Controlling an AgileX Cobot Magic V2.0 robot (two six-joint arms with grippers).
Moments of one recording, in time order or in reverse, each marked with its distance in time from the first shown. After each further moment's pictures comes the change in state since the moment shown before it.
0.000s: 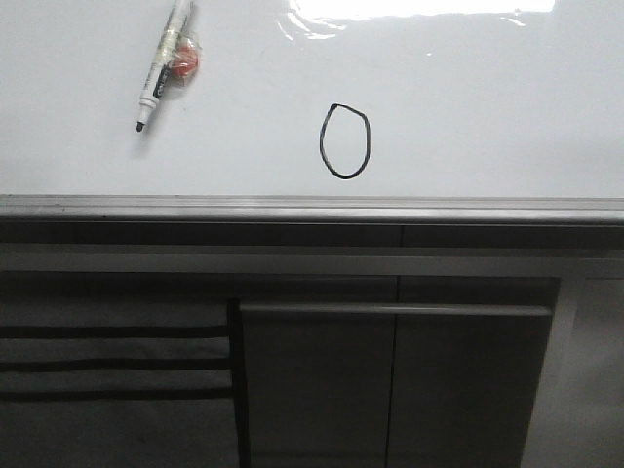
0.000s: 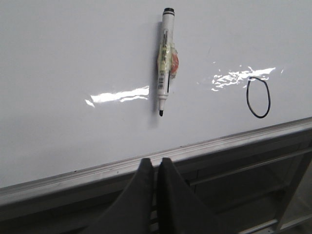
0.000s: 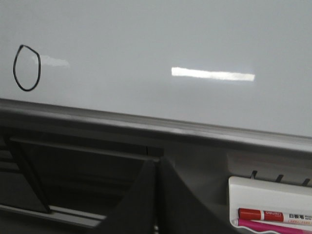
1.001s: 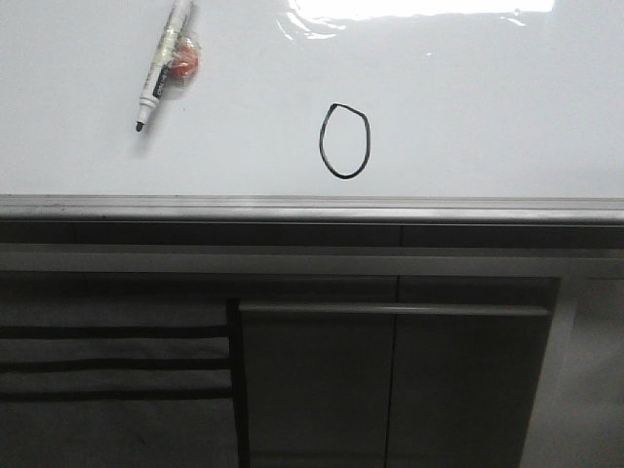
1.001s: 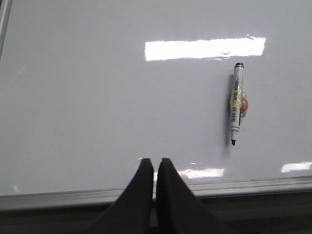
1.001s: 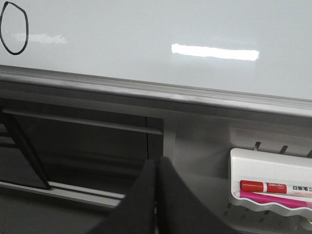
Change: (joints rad) left arm 0.231 -0.607 0.322 0.260 -0.043 -0.228; right arm 0.000 -0.001 0.062 0.002 0.006 0.001
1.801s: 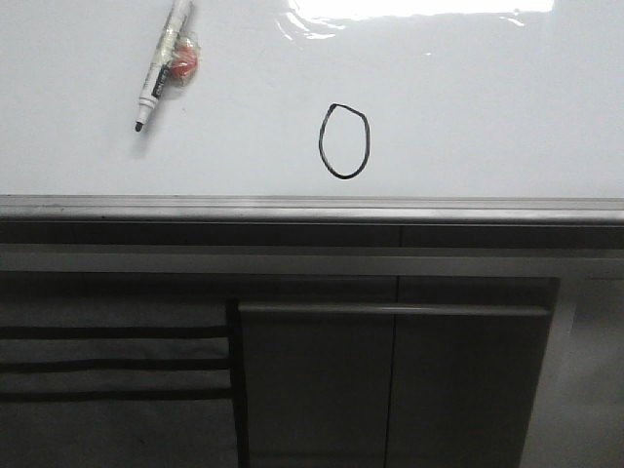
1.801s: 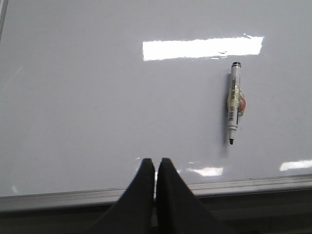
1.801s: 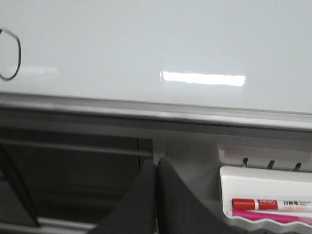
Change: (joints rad) left arm 0.000 0.000 0.000 0.054 0.000 -0.048; right arm -0.063 -0.147 0.091 0.027 -0.091 0.000
